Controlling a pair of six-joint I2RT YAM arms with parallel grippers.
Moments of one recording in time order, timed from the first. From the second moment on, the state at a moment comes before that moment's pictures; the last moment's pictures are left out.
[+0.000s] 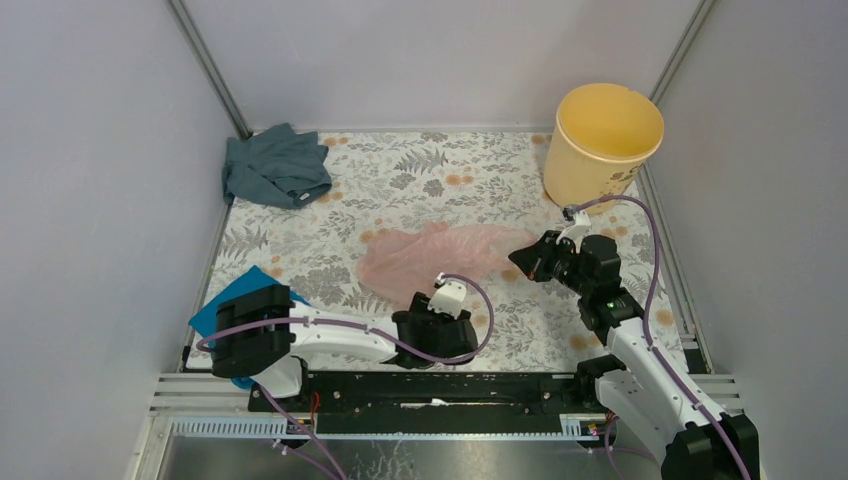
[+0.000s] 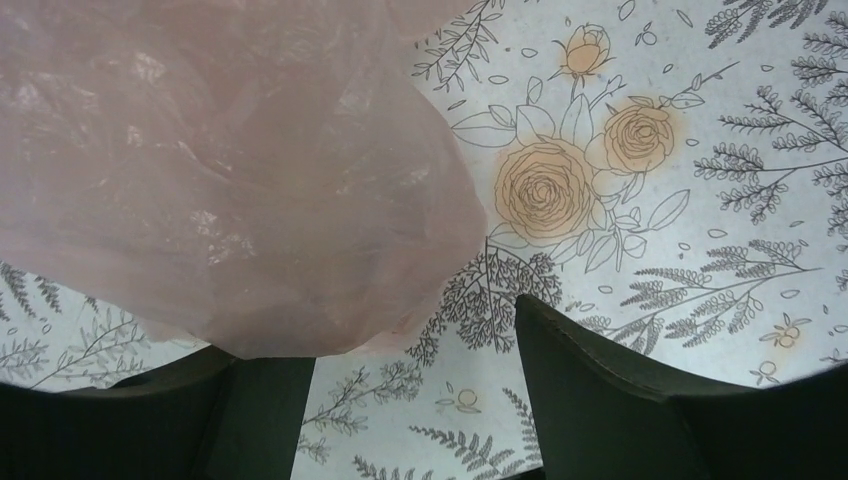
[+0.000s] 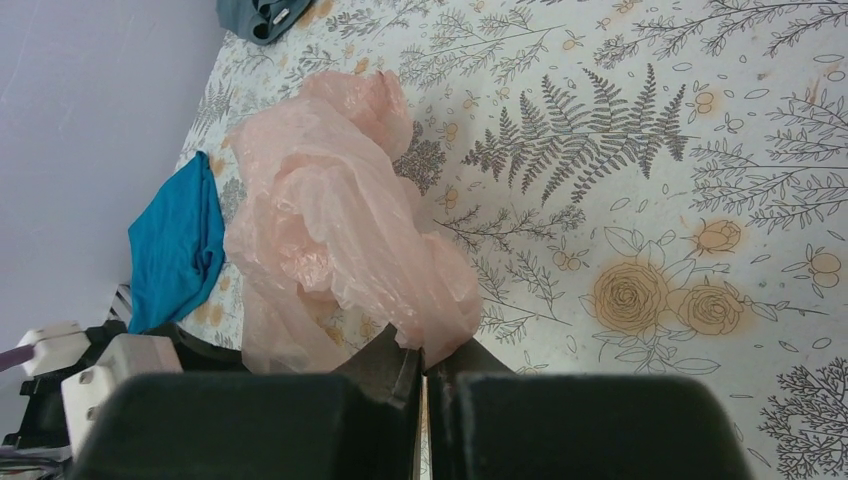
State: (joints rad) left arm -1.41 1.57 0.86 -0.43 -0.68 -0.87; right arm 0.25 0.79 0.41 0.04 -0.41 0.54
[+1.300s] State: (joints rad) left arm -1.29 1.66 0.86 -0.26 -0.52 -0.80; right arm 0.25 0.73 0.41 -0.02 -0.41 0.52
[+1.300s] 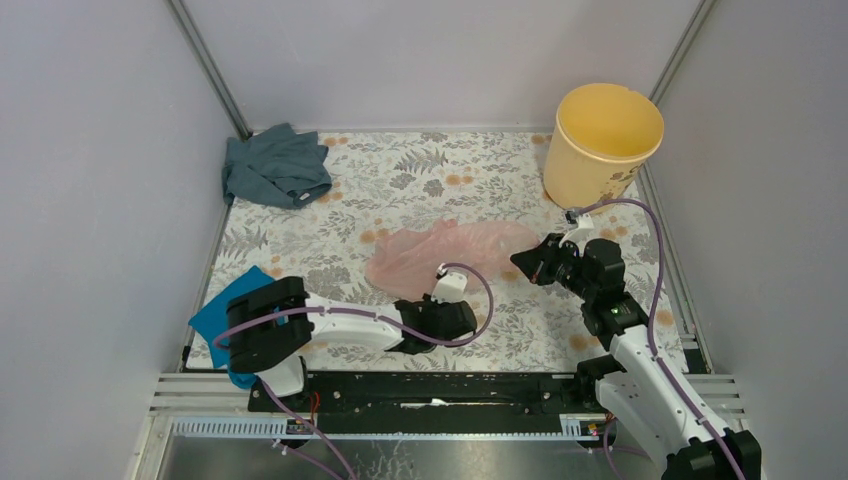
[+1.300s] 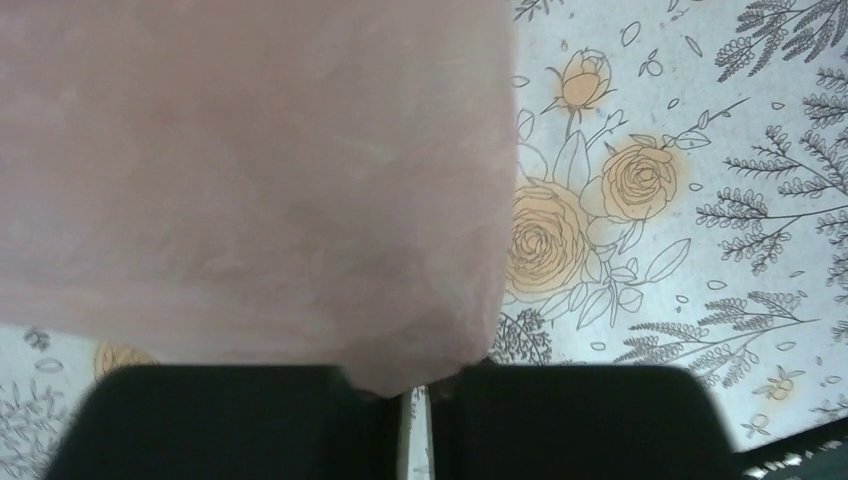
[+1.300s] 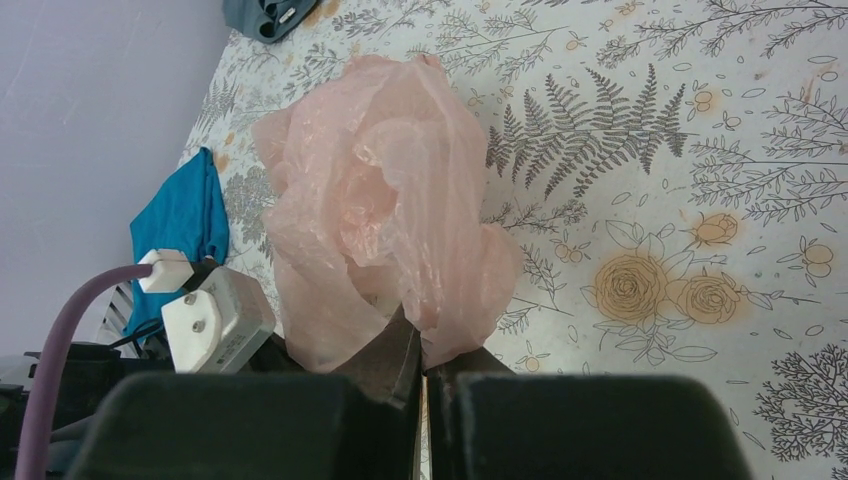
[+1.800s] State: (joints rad) left arm -1.20 1.11 0.74 -0.30 -0.42 -0.85; right arm 0.25 0.75 0.49 -0.28 -0.36 0.46
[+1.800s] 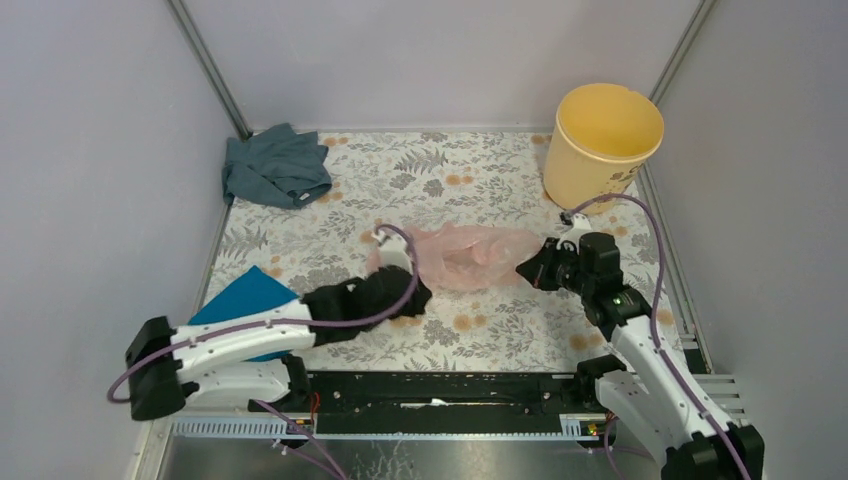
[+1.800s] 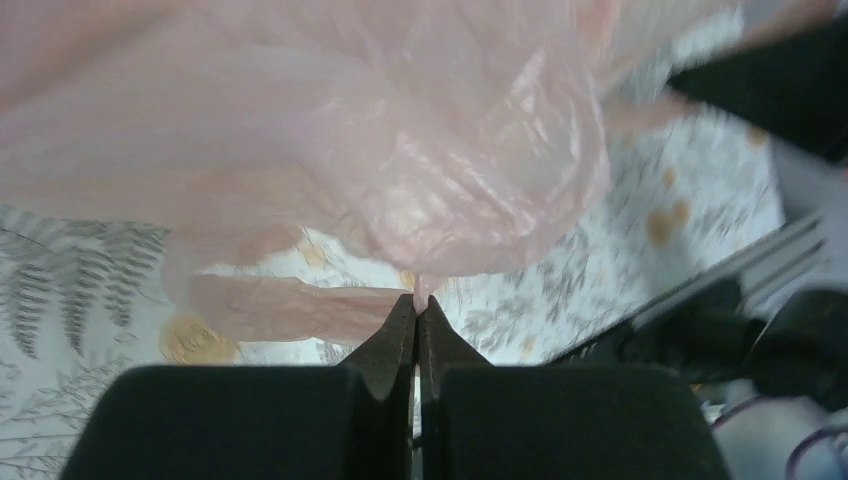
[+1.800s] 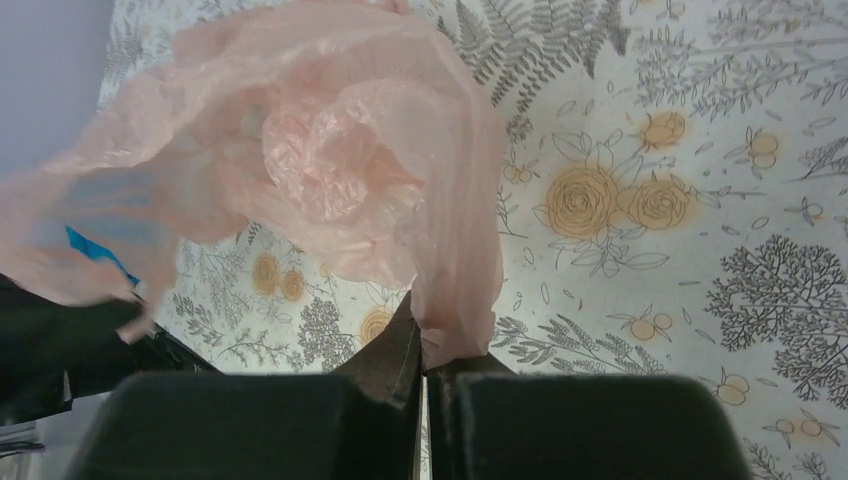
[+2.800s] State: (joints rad) left arm -0.39 1.03 0.89 0.01 0.14 -0.60; right arm 0.42 1.18 0.90 0.04 -0.22 0.41
